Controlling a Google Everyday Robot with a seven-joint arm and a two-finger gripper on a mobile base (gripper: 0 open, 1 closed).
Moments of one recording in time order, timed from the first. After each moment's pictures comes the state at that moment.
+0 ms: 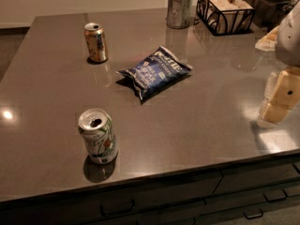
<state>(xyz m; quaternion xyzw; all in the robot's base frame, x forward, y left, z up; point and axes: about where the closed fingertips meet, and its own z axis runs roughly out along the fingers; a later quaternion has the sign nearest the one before) 0.438 -0.217 0.977 -0.60 0.78 -0.04 0.16</state>
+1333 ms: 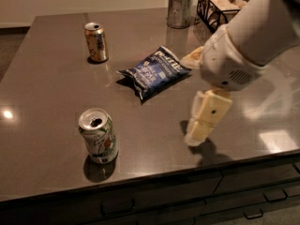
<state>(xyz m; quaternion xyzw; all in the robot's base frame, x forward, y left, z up) 0.427 -0.082 0.948 -0.68 0.69 0.09 0.23</state>
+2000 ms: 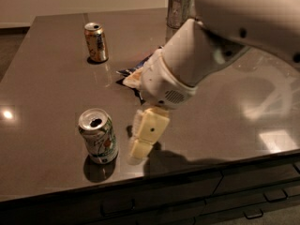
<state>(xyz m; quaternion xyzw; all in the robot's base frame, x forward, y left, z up) 0.405 0.036 0.920 -0.71 0.63 0.21 0.24</state>
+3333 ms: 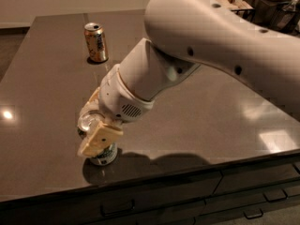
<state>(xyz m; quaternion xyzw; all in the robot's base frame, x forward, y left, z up) 0.383 0.118 0.905 -0.72 0.58 0.27 0.25</state>
